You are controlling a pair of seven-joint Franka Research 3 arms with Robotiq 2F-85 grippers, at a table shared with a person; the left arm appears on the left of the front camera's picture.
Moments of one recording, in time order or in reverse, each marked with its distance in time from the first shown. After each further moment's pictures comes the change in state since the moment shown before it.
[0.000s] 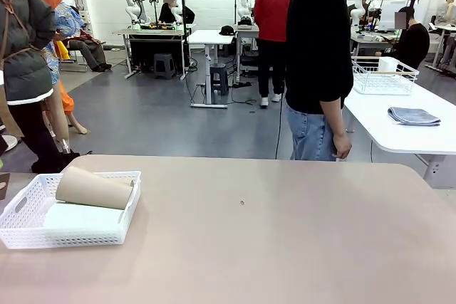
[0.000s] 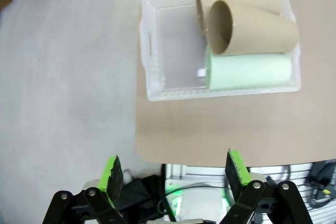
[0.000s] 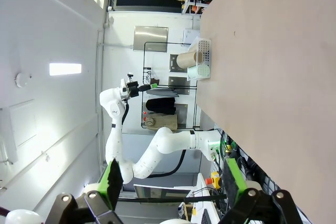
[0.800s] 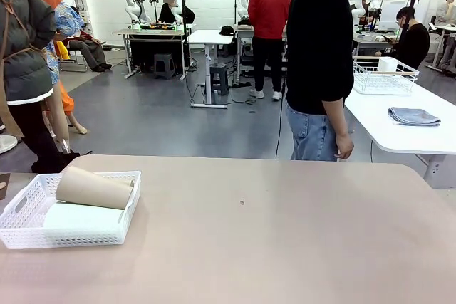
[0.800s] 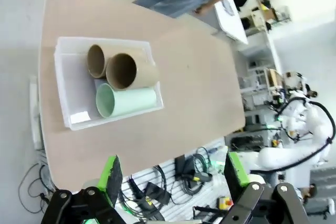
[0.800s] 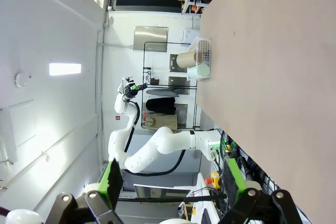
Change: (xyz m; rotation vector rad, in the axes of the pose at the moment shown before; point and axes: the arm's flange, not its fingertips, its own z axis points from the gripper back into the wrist) left arm -0.017 0.227 0.008 -0.962 -0.181 0.140; right arm 0.000 0.000 0.000 -0.001 0.000 0.000
